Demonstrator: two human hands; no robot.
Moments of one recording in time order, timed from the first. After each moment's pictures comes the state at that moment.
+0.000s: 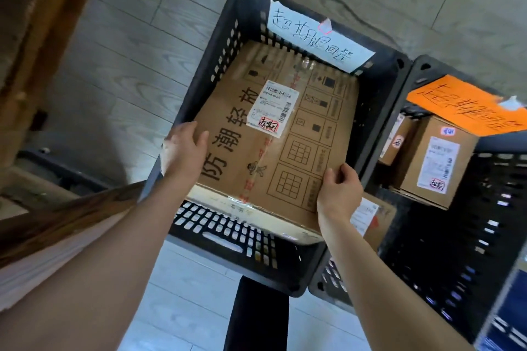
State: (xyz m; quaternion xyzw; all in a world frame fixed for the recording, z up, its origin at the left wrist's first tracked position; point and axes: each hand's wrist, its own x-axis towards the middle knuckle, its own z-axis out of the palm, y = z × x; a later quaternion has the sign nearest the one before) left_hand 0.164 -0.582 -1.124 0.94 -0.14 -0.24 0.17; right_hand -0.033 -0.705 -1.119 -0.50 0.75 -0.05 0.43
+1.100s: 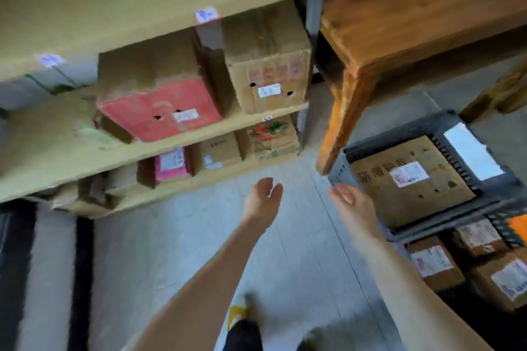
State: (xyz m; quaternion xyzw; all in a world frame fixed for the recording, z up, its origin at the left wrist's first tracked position) left_hand -0.151 -0.193 -0.800 0.84 0.23 -0.18 0.46; right_hand -0.168 -0.356 -0.784 -0.77 0.25 0.10 0.57
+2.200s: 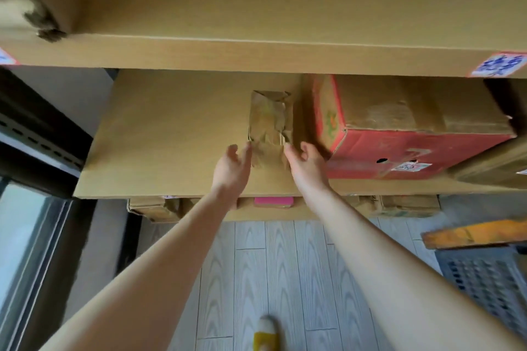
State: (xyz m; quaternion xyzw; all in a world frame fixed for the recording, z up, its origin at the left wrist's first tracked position) left_hand -0.034 0.321 -0.854 0.79 0.34 -0.03 0.51; right_hand 0.010 0.201 -0.855 -0.83 0.08 0.16 0.53
